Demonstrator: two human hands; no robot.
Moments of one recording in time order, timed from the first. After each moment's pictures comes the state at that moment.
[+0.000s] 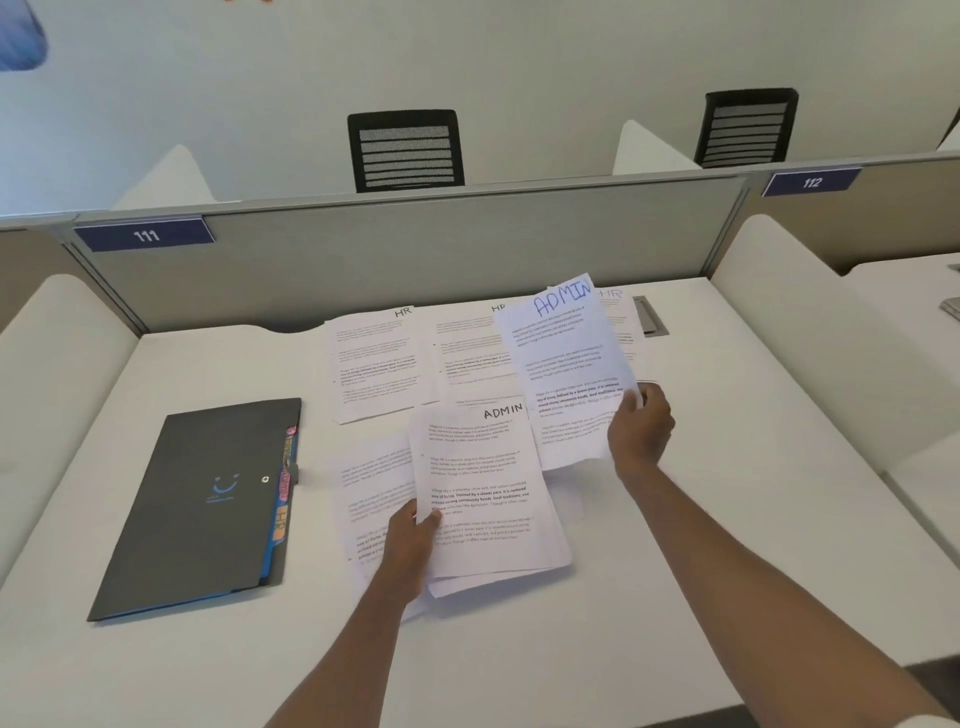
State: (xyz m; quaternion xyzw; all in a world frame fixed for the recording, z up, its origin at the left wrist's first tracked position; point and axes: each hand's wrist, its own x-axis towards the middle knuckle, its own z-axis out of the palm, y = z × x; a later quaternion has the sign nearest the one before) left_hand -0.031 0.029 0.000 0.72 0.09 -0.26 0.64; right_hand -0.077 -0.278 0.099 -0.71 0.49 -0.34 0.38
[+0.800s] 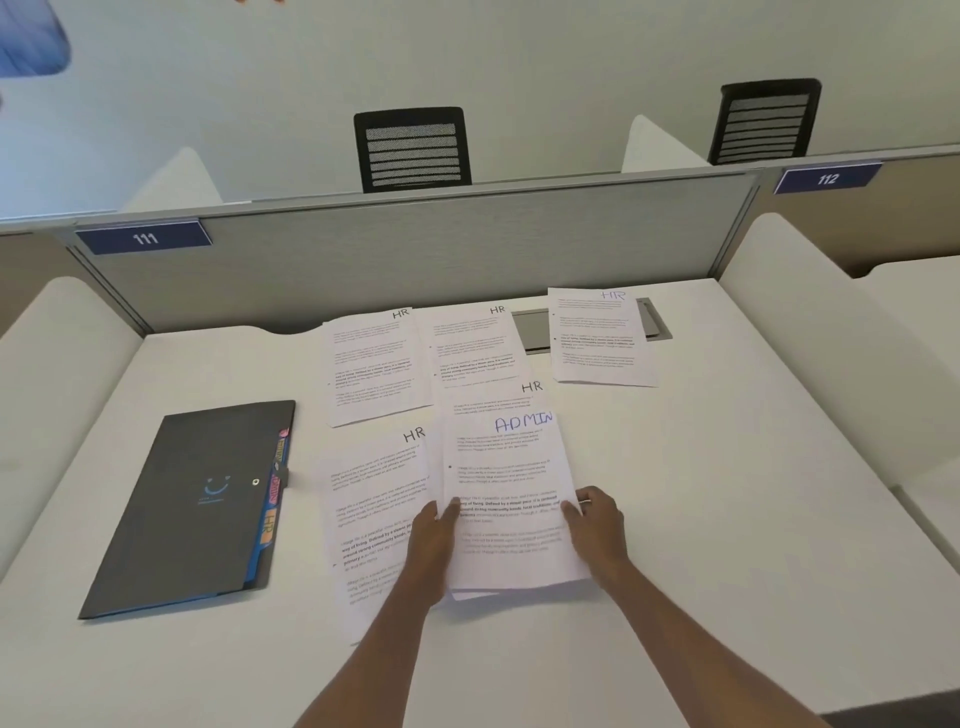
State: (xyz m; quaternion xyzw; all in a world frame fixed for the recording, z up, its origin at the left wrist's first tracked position) left_hand -0.048 -0.024 0.000 0.70 0.14 -0.28 0.64; right_hand -0.141 -0.238 0.004 -0.76 0.42 -0.07 0.48
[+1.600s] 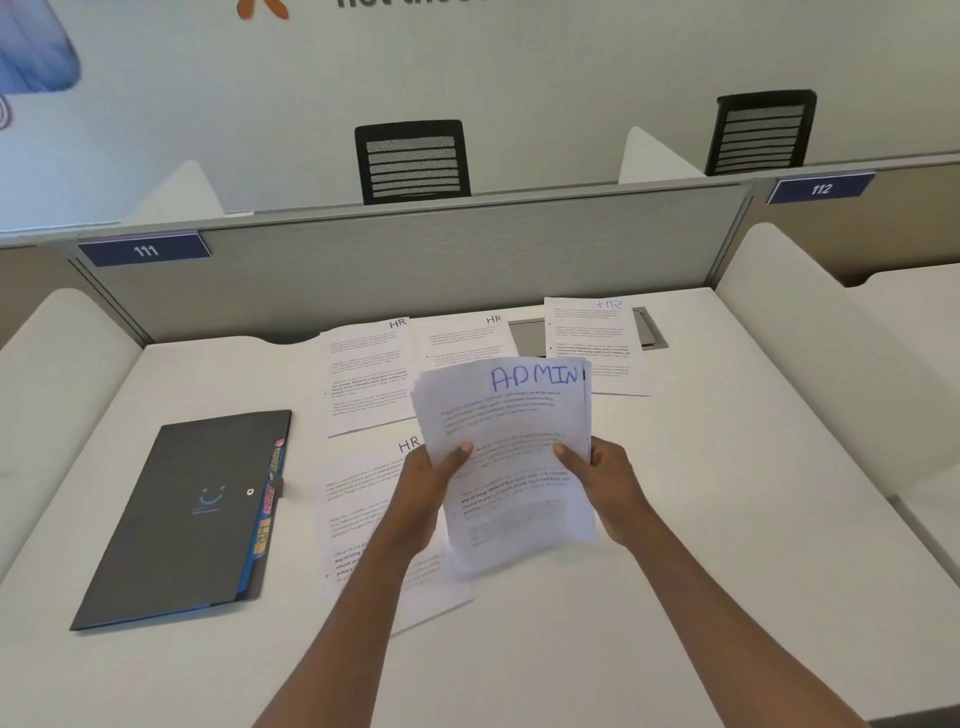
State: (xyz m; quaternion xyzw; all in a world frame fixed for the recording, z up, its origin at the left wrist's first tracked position) left_hand -0.023 -0.043 0.123 0.65 -0.07 -0.28 0.71; right_hand -0.122 -0.269 0.103 -0.64 0.22 -0.09 0.73
